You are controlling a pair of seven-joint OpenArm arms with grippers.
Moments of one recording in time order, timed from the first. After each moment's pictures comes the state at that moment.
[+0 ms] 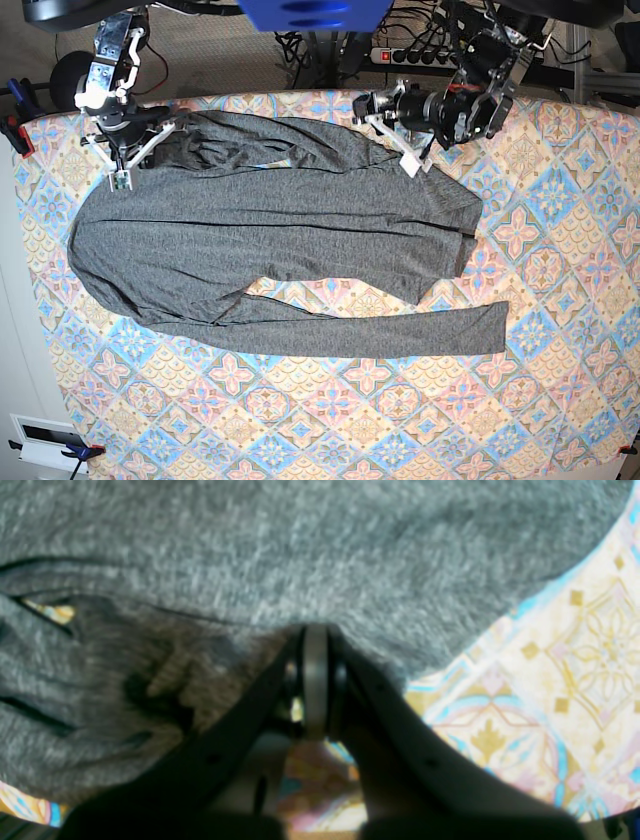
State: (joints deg) left arm 14.1 -23.4 20.9 102.5 -59.2 26.0 67.3; right arm -22.1 7.7 23.6 100.9 8.1 24.3 -43.5
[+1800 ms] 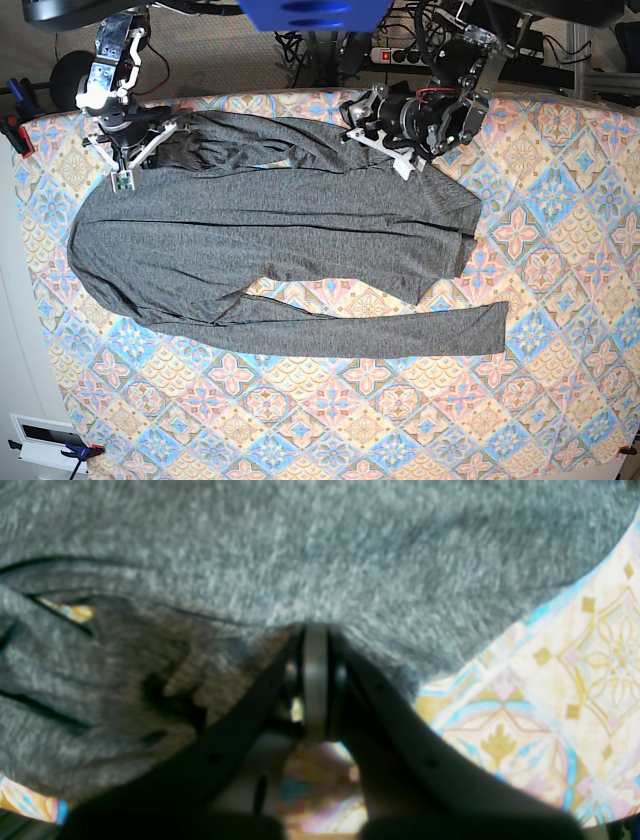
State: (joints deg) left arm 10.7 -11.4 20.6 103.7 -45.7 41.4 74.2; right arm -22.1 7.6 23.3 100.9 8.3 24.3 -43.8
